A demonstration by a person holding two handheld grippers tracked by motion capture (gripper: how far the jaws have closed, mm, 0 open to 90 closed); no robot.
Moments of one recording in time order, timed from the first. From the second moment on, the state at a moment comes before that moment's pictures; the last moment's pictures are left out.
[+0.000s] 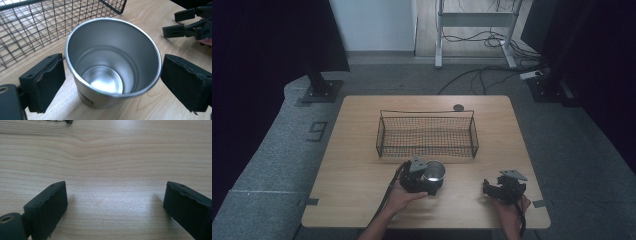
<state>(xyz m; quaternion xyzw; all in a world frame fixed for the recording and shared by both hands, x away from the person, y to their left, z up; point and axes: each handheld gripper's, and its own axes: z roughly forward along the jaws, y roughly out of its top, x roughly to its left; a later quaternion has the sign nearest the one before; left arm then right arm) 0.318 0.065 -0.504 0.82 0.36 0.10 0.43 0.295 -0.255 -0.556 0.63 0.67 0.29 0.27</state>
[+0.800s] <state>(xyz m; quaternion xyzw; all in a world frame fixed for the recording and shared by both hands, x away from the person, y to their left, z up) 0.326 0.056 -0.506 0.83 0.35 0.11 0.43 0.295 -0.255 -0.556 0.63 0.67 0.29 0.27</state>
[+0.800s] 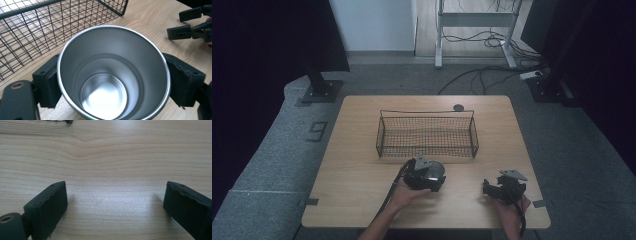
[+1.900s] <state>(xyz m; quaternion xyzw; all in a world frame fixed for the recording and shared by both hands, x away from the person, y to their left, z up) 0.322 0.083 -0.465 0.81 0.35 0.11 0.46 0.295 -0.255 -0.556 0.63 0.67 0.29 0.27</state>
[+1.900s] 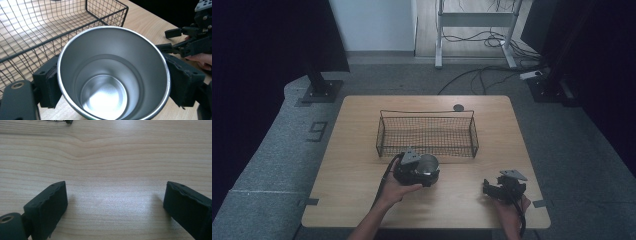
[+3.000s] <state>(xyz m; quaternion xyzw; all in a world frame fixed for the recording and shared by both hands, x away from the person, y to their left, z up) 0.339 0.103 -0.437 0.79 0.36 0.11 0.48 0.295 -0.254 -0.556 0.63 0.67 0.29 0.27</state>
